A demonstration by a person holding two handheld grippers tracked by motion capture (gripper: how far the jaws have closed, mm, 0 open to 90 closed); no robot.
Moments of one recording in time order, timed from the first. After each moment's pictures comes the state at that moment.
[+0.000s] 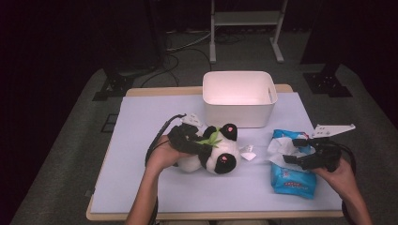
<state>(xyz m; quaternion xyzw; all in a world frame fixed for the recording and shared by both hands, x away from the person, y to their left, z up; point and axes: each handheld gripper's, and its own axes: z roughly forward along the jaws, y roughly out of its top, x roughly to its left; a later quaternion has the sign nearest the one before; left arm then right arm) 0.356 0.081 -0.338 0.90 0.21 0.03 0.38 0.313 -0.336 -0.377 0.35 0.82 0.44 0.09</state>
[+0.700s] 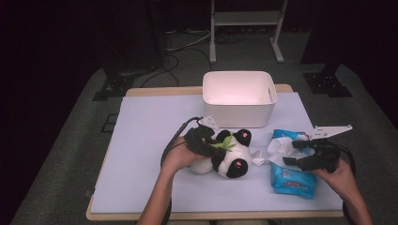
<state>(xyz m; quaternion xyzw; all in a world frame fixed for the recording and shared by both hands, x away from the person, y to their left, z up) 0.356 0.043 -0.352 0.91 0.20 0.01 0.38 0.314 -0.335 -0.382 0.34 0.83 0.43 0.08</state>
